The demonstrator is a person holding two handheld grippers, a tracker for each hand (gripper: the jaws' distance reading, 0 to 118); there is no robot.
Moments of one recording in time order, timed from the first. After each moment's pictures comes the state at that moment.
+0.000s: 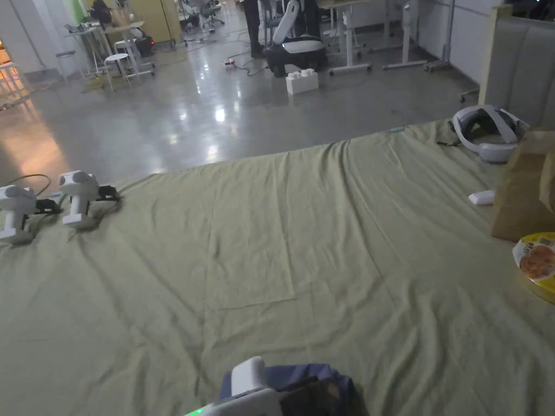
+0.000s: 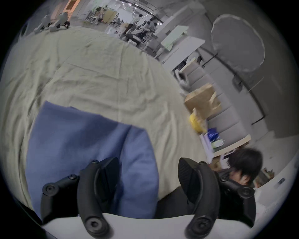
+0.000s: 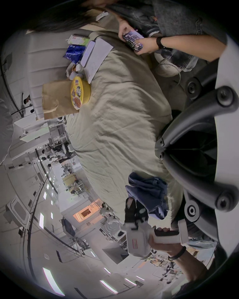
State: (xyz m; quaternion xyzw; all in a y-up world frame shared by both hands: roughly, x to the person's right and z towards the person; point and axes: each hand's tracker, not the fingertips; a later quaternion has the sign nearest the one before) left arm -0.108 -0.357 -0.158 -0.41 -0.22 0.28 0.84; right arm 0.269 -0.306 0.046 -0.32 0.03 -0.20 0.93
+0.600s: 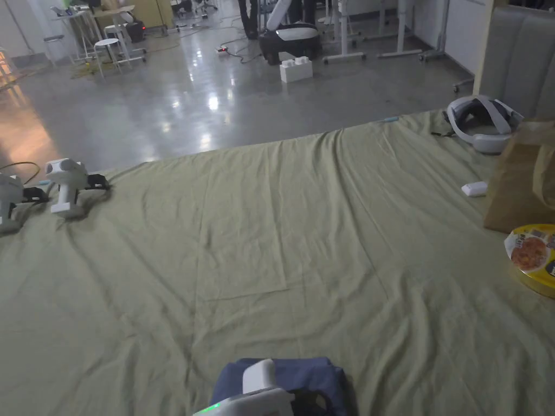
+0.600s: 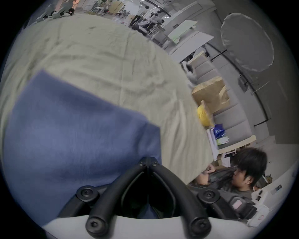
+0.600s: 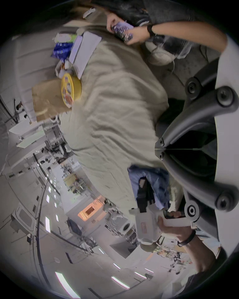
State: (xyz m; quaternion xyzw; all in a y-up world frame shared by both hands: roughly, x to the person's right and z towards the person) left arm -0.091 -0.390 -0.166 -0.44 -0.21 0.27 0.83; right arm 0.239 -0.309 0.016 -0.34 0.07 -0.24 0.91
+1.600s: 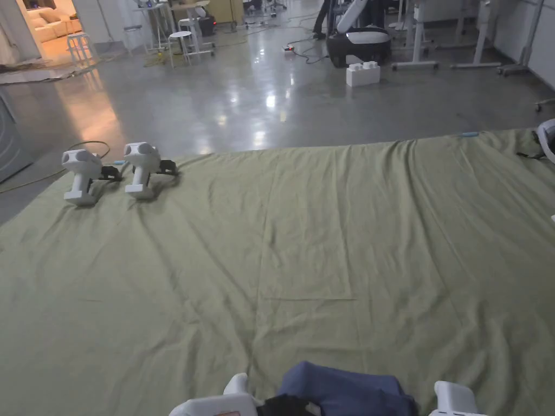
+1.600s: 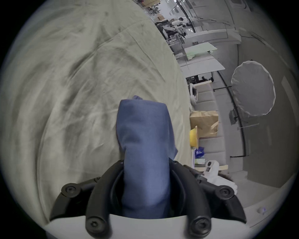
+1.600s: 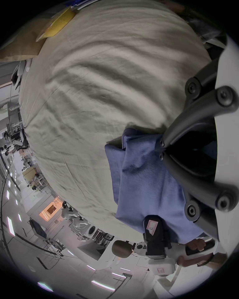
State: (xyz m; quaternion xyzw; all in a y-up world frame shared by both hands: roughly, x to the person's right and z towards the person) left arm -0.220 -0.425 -0.176 -0.46 -0.19 0.45 0.74; right arm 0.131 -0.385 -0.178 -0.50 0.12 -0.18 0.84
